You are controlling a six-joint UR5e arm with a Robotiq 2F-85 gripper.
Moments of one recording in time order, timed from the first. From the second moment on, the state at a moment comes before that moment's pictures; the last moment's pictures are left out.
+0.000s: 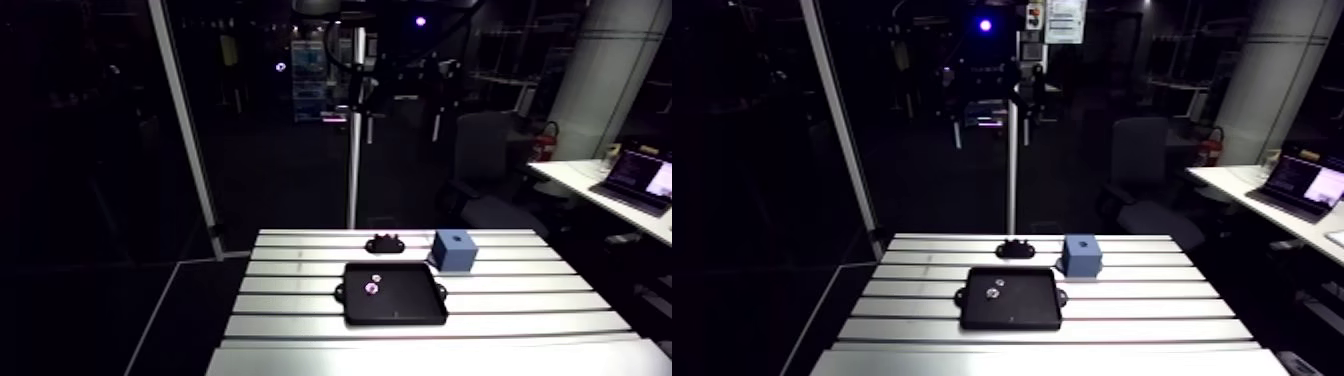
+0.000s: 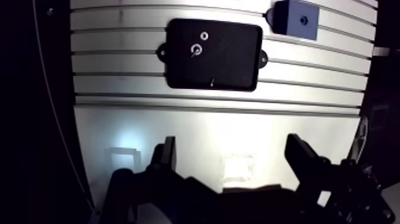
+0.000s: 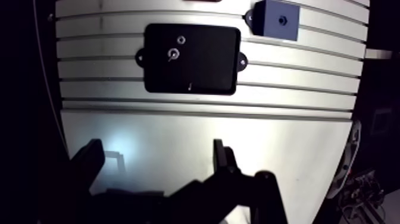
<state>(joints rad) -0.03 -1.54 1.52 -1.53 -1.62 -1.67</state>
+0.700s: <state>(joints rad) -0.04 -1.52 1.54 -1.60 -1.62 -1.67</state>
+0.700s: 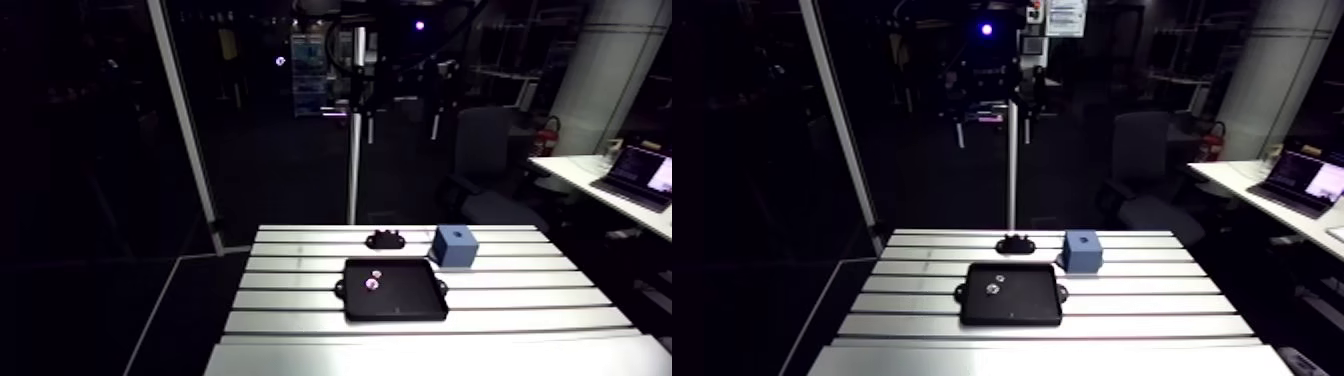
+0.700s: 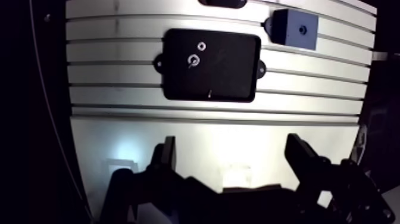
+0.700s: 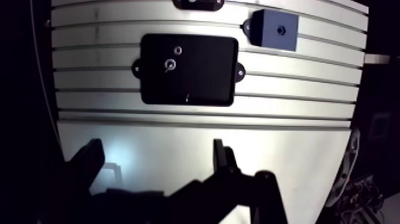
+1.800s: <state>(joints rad) -0.04 -1.29 1.64 -2.08 -1.61 -1.50</state>
